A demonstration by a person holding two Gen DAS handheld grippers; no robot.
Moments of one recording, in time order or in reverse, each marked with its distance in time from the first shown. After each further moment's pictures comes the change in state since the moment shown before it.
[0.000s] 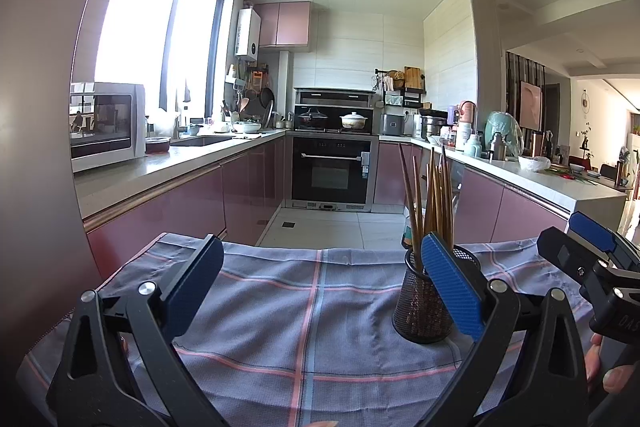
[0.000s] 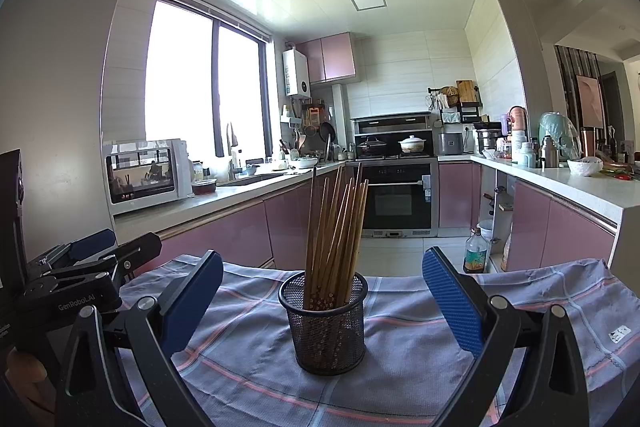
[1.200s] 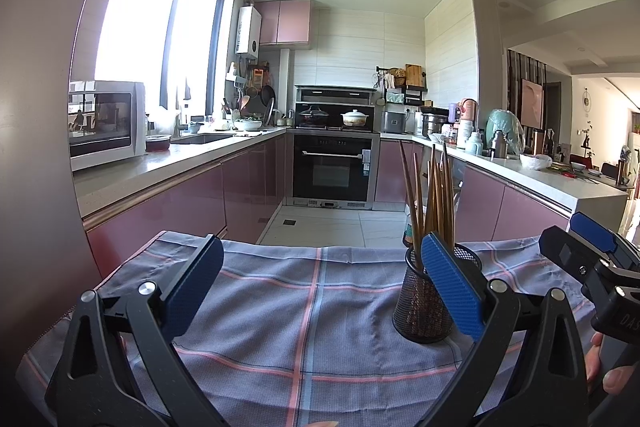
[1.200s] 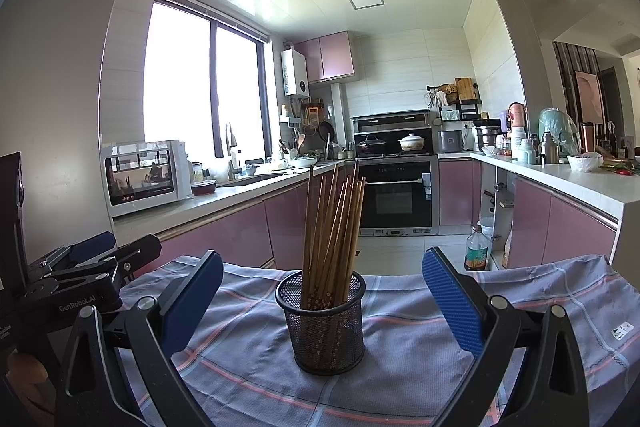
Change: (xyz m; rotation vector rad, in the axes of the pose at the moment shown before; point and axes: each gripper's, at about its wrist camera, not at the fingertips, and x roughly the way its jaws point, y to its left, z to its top) left arm 0.001 0.000 0.001 0.001 0.003 0.000; right arm 0.004 -0.003 0.001 0.011 0.004 0.002
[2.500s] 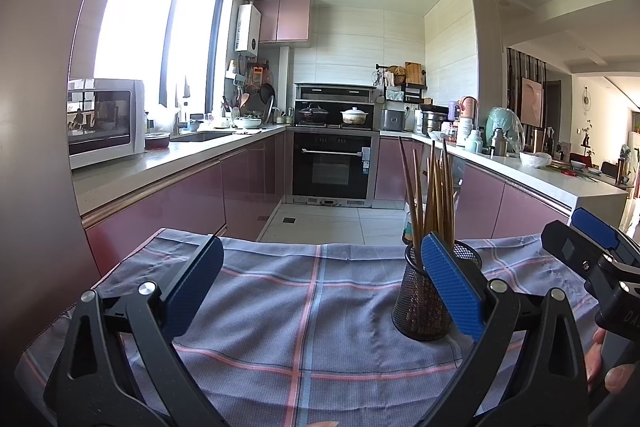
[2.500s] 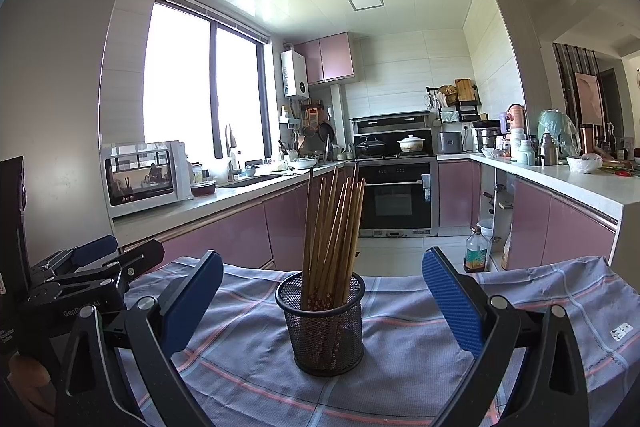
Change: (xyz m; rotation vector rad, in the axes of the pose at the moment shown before) left arm 0.002 -0.001 -0.002 -0.001 0.005 0.000; right arm -0.002 -0.001 -0.001 0.000 -0.007 -0.001
